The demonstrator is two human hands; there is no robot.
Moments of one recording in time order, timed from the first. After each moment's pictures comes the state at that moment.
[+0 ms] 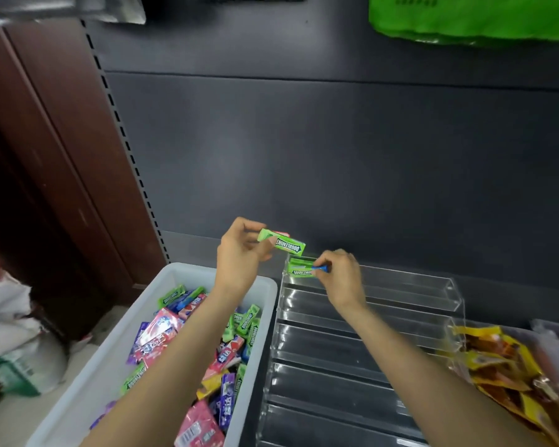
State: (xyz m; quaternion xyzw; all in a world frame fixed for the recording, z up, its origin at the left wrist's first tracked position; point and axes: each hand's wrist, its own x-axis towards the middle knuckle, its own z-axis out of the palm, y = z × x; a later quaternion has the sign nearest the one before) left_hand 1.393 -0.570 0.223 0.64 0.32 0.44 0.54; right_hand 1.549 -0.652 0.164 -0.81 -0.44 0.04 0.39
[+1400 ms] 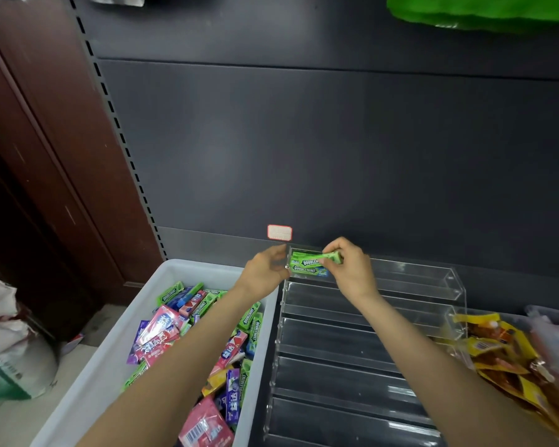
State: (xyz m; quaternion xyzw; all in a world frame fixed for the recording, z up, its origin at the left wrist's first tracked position) left_hand 1.408 -0.555 0.178 0.80 0.35 0.15 0.47; right_hand 1.546 -0.661 0.179 -0.79 -0.41 0.08 0.44
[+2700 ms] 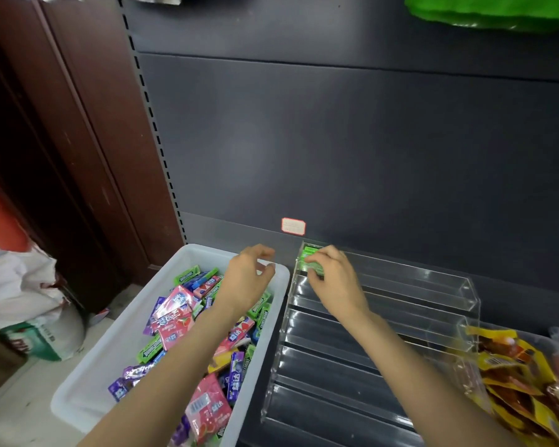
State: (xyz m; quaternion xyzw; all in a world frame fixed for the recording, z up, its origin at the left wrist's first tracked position) left_hand 1.359 -0.582 0.183 0.81 0.41 0.28 0.32; right_hand 1.509 -0.668 0.174 -0.76 -0.57 0.01 0.32
